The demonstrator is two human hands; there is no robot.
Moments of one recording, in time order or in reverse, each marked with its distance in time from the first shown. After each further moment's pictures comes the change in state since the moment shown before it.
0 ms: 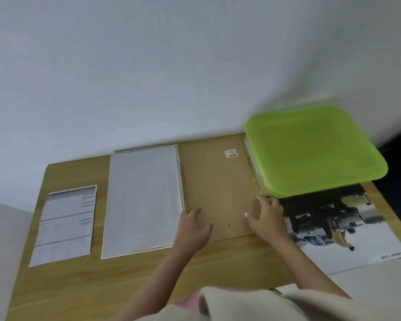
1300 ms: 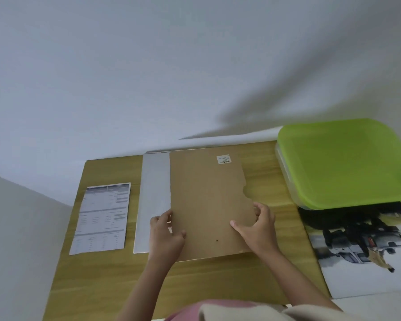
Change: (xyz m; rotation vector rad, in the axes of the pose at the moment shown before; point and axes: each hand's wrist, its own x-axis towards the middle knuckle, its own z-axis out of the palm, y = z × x) left_hand -0.025 -0.062 -0.095 -0.182 0.298 -0.124; right_hand -0.042 -0.091 0.033 0.505 0.029 0.008
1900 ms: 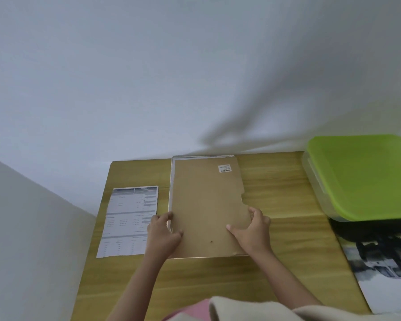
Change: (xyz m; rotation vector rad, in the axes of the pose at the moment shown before) left_hand 0.060 -0.071 -0.067 0.080 -0.051 -0.001; right_hand -0.013 -0.040 0.094 -0.061 0.003 -0.012
